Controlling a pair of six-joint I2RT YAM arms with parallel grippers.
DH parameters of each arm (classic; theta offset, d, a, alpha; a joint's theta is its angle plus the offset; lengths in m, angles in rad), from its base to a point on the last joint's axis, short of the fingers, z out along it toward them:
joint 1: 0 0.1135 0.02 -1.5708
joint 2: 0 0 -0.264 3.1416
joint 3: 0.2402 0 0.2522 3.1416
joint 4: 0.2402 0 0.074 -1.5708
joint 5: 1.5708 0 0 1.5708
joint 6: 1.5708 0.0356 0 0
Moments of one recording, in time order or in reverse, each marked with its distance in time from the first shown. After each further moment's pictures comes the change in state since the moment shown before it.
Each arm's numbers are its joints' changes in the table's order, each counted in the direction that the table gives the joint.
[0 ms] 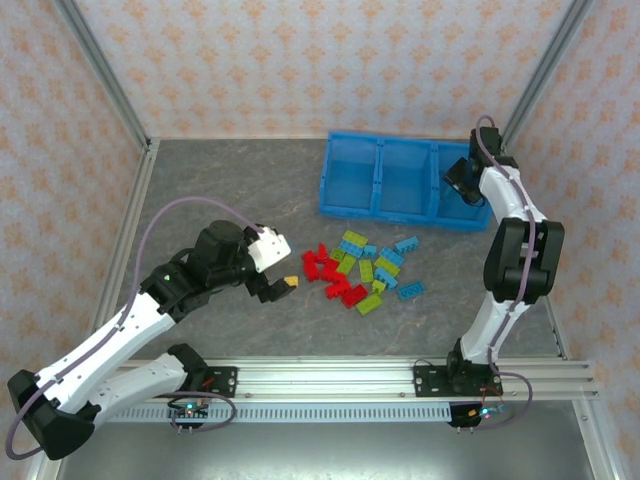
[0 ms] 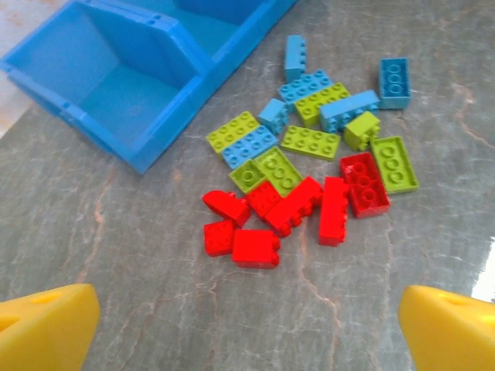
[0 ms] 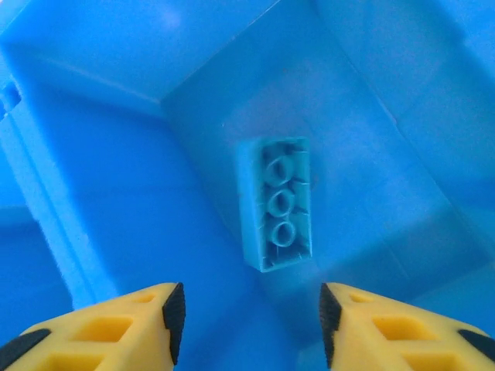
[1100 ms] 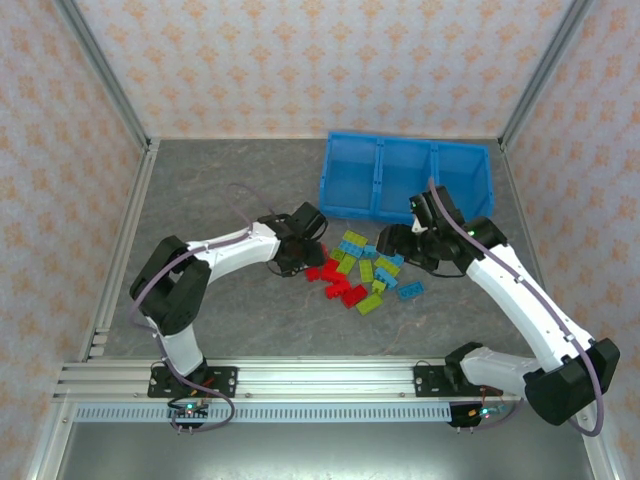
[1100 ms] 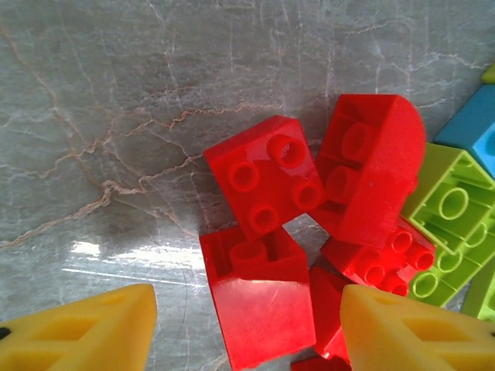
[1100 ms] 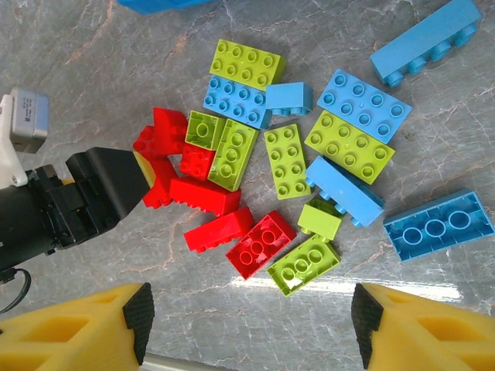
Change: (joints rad) left arm -0.013 0.884 0.307 0.071 -0.136 -1.337; right arm 0.587 -0.707 -0.390 0.346 -0.123 0.064
